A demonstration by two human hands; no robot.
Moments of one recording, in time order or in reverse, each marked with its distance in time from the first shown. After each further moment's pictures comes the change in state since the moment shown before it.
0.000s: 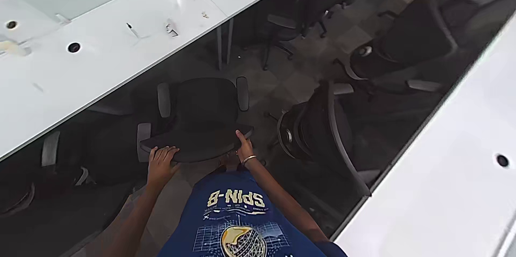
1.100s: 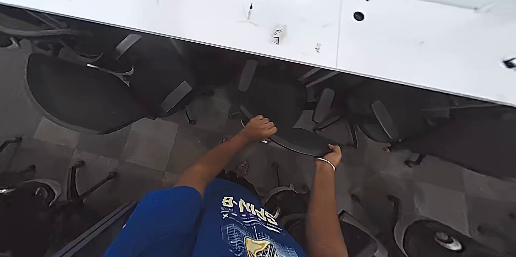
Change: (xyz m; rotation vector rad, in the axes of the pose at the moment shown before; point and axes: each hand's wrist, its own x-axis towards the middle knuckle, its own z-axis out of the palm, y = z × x) left_hand 0.323 0.129 0.074 0.047 0.466 0.054; right_hand 0.217 -0.296 0.048 -0.216 0.088 -0.422
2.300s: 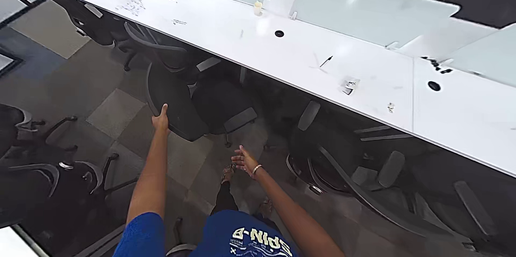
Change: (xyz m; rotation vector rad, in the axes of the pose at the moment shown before) left_hand -0.457 -0.295 -0.393 -0.419 1.055 -2.063; right_hand -0.419 0.250 0.248 -0.897 -1.316 0.526
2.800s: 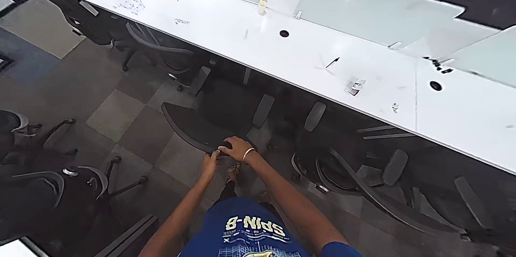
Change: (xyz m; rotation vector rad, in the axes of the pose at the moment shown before) left_hand -0.160 -0.091 -0.007 0.123 -0.580 -0.181; right_hand 0.006 -0.106 0.090 -1.314 -0.069 -0.282
